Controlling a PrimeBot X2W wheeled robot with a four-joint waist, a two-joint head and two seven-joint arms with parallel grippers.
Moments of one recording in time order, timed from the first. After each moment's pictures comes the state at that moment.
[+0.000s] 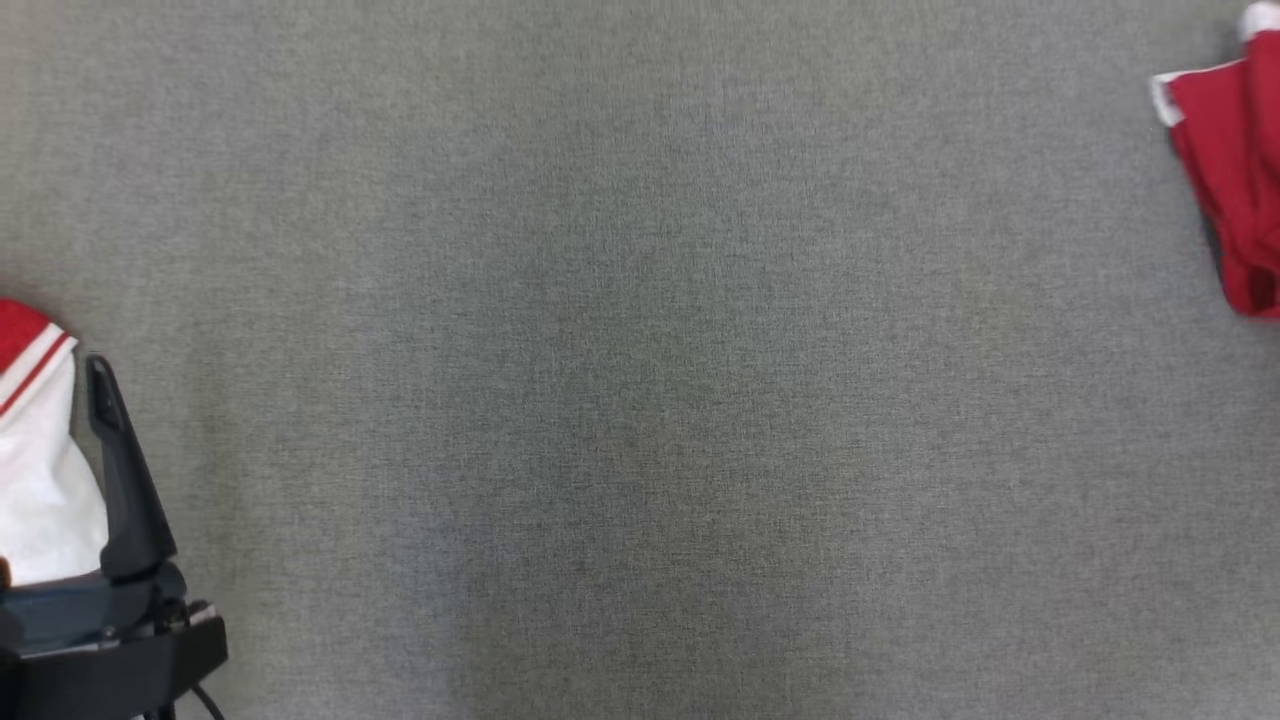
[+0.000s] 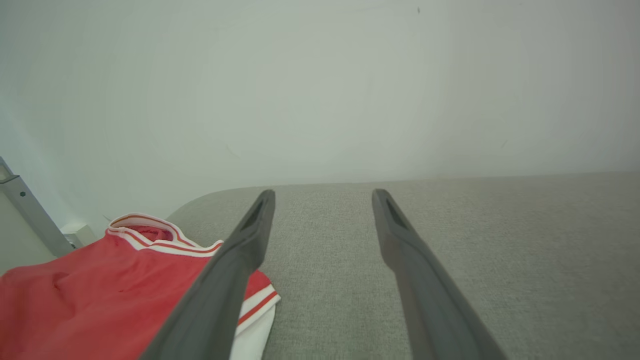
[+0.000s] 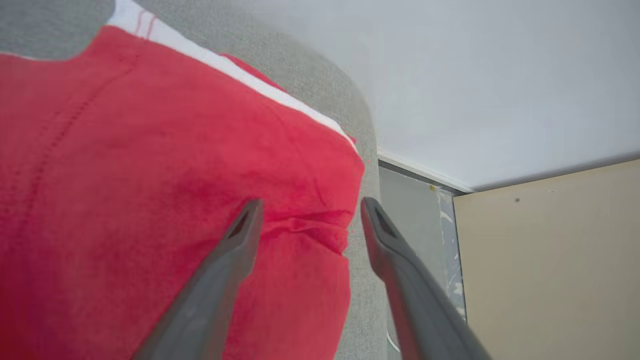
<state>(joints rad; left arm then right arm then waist) -0.09 0.31 0.05 -0.25 -0.26 0.14 -0.24 -1.24 -0.75 0.77 1.22 0.45 0.13 0.07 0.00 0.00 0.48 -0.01</state>
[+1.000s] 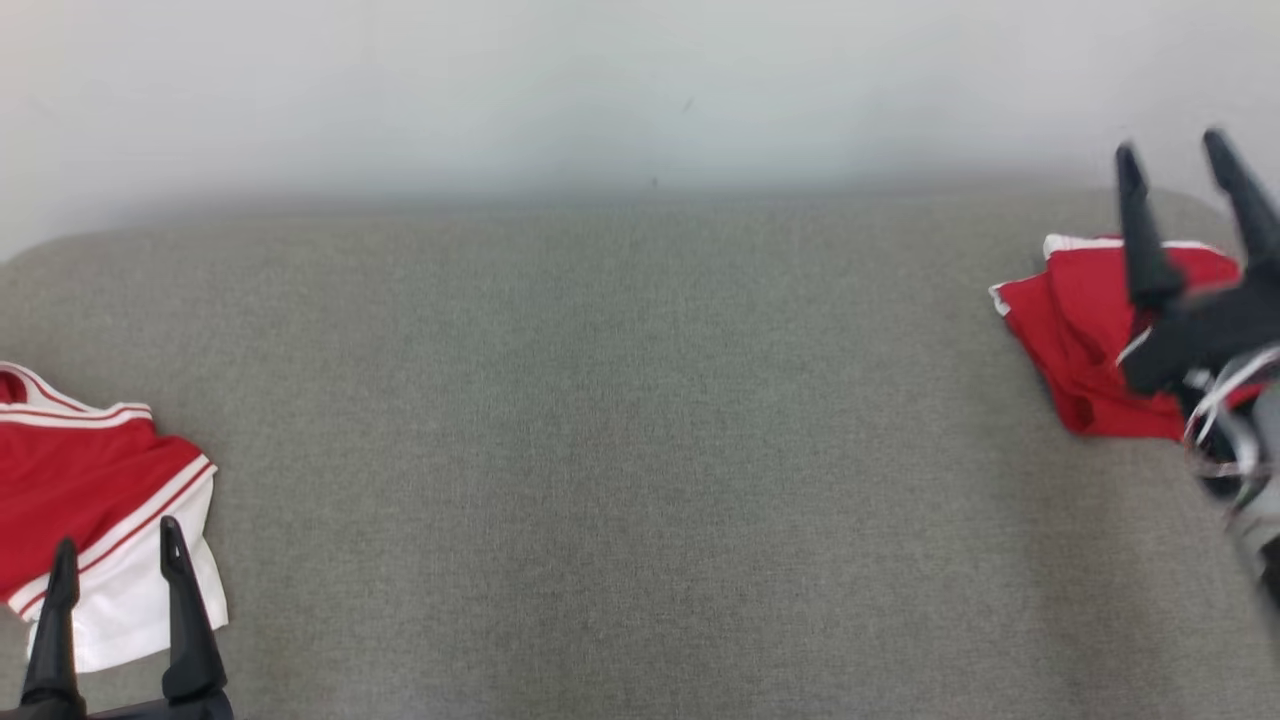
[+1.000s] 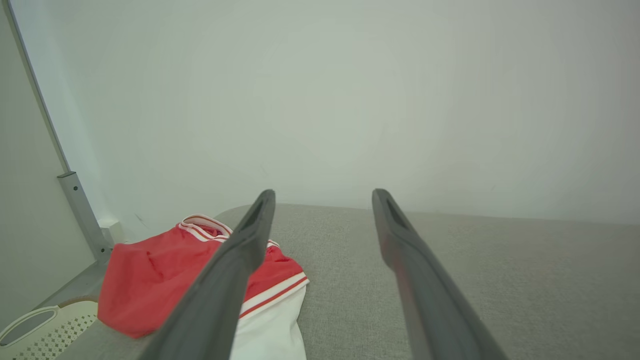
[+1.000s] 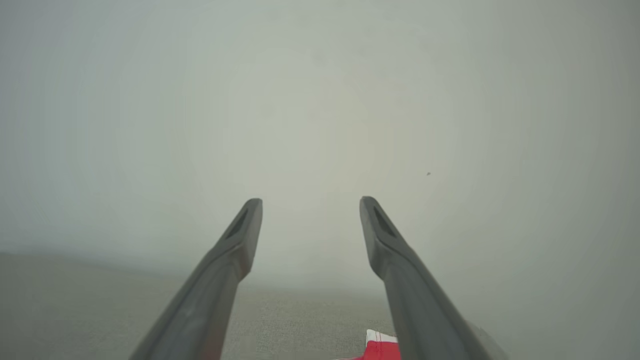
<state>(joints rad) 0.07 0.26 0.04 -0.10 -0.29 0.13 -0.26 -0.74 -0.52 0.33 0.63 0.52 0.13 -0.26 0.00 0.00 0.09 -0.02</state>
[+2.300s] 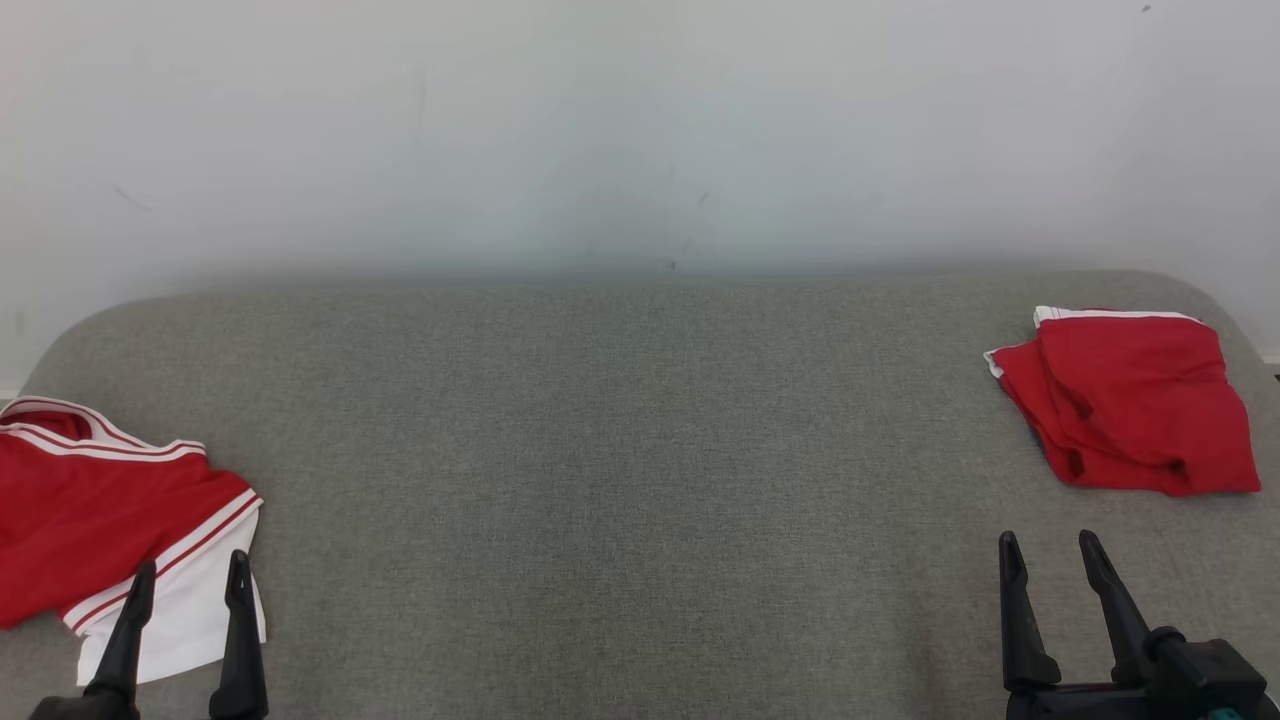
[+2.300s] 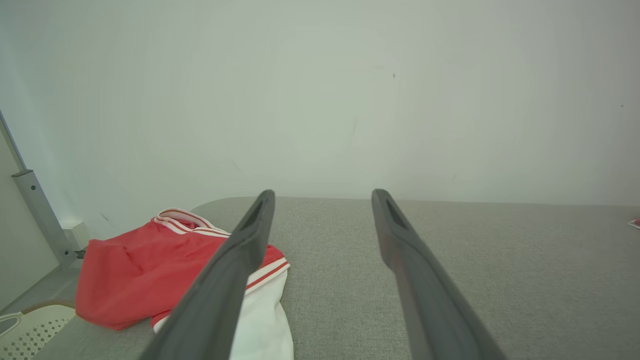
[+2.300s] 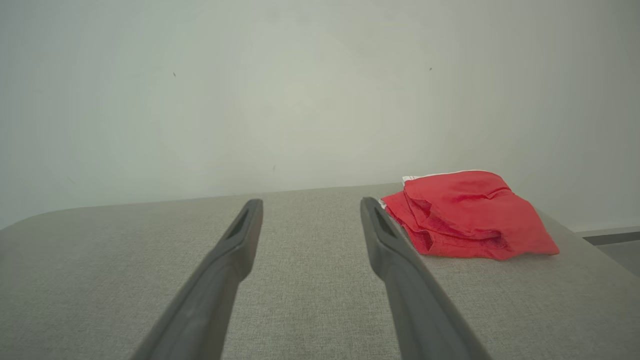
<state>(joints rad) 0.05 0.30 -0.03 0.02 -0.34 0.03 -0.23 0.06 -0.05 -0.07 0.08 0.13 0.13 -0.21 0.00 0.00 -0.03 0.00</state>
